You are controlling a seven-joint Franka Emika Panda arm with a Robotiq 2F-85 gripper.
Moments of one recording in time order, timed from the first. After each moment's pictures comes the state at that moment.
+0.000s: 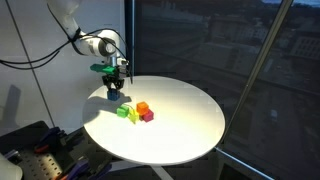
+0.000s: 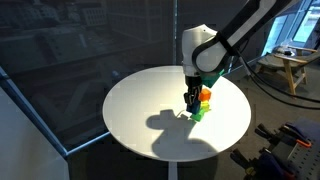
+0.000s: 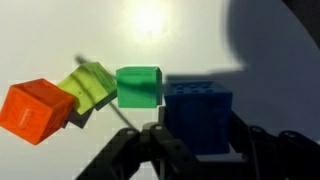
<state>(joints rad) 0.19 0.36 0.07 -2.16 -0.12 2.42 0.10</state>
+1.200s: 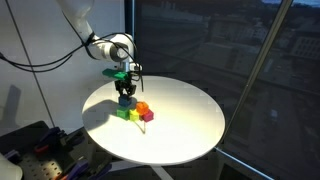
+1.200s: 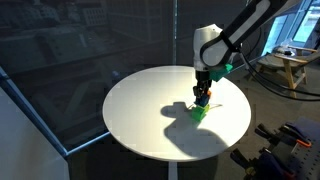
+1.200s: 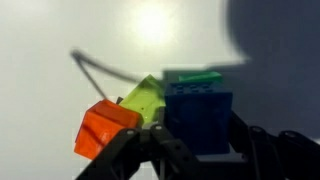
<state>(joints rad) 0.08 0.38 0.02 -2.16 -0.12 2.43 0.08</state>
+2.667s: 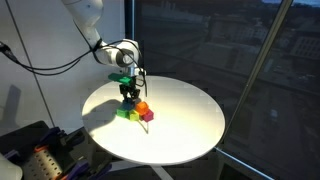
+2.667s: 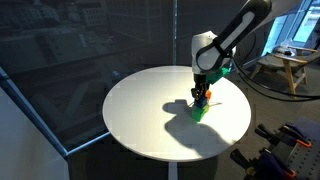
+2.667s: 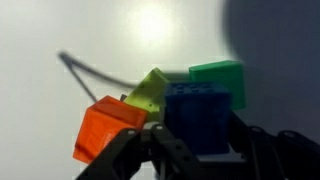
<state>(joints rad) 0.07 0.49 0.01 -2.07 -0.11 2.43 0.08</state>
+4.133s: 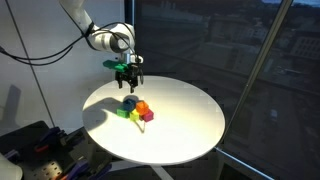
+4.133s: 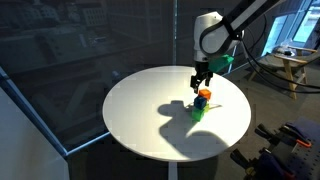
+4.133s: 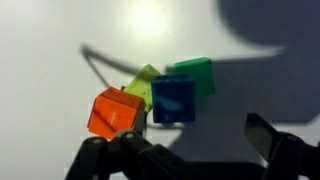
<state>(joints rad) 0.07 0.32 0.03 -2.13 -0.08 2.36 0.11</state>
